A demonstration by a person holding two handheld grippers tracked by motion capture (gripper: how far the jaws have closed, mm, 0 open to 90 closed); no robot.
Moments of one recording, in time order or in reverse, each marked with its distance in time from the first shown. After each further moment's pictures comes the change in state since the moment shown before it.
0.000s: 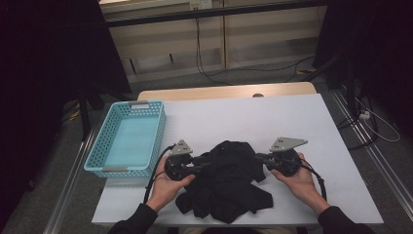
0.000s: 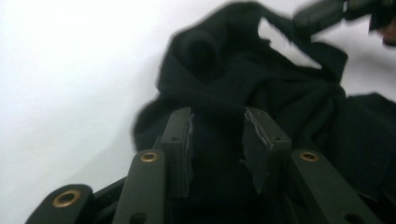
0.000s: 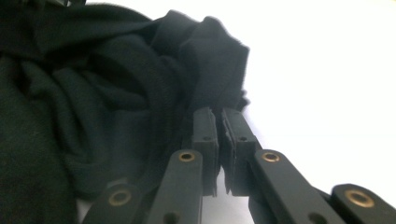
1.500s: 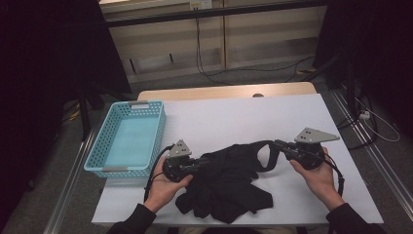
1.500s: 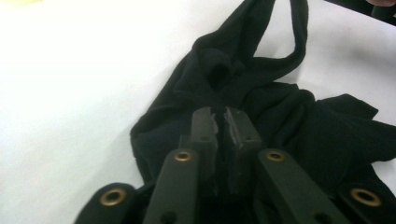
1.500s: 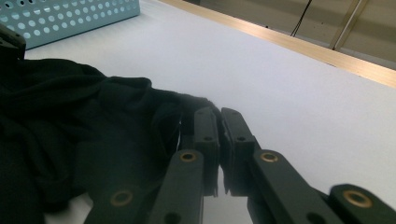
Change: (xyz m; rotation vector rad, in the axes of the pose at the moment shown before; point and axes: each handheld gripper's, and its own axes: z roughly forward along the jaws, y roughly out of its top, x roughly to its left) left arm -0.006 0.008 -0.018 -0.032 -0.027 0.031; right arm -0.025 0.005 -0.047 -0.134 -0.125 0.057
